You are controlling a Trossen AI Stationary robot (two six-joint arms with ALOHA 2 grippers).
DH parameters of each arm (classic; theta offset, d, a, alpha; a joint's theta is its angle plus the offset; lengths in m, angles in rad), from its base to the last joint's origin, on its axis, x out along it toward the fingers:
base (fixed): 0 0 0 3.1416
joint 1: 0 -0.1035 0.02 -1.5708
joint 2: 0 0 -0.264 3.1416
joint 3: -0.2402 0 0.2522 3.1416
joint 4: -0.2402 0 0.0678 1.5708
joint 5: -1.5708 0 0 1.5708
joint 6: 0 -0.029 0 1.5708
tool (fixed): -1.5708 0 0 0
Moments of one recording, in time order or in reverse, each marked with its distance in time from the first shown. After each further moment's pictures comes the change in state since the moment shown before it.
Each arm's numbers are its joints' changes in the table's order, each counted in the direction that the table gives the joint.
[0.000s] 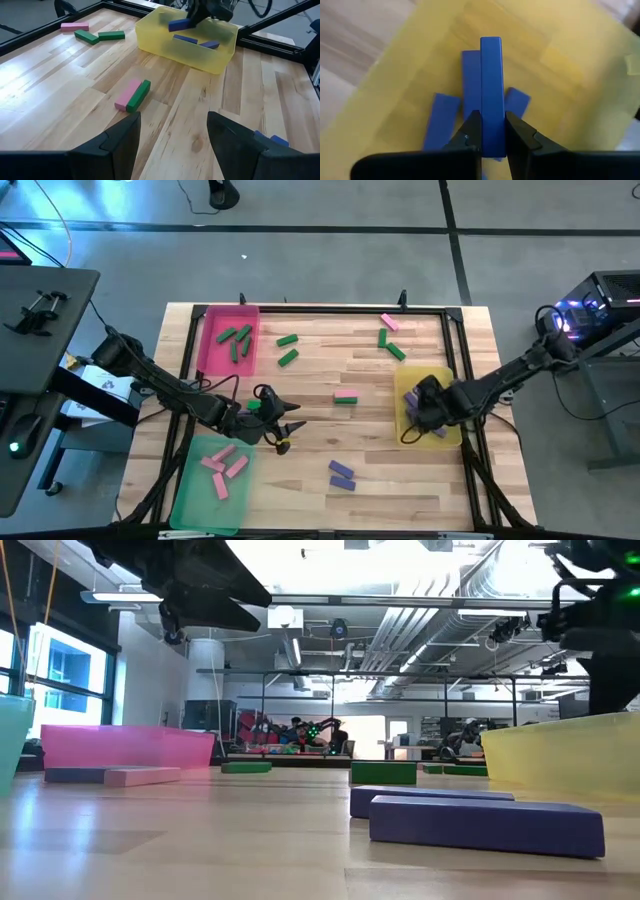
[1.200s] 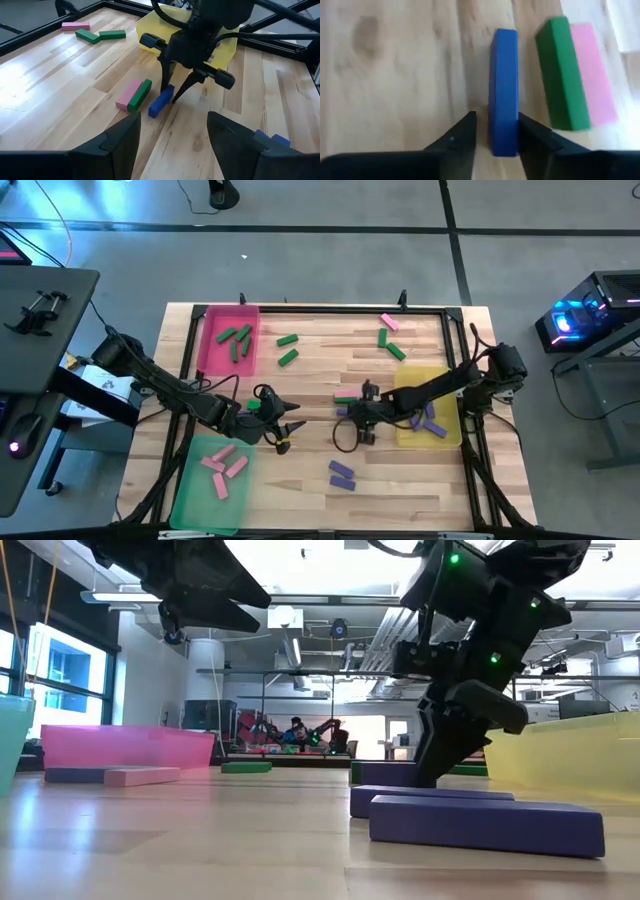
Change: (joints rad) left arm -0.002 0.002 0.000 -0.008 0.000 0.000; right arm 0.227 -0.570 -0.127 1.026 -0.137 1.204
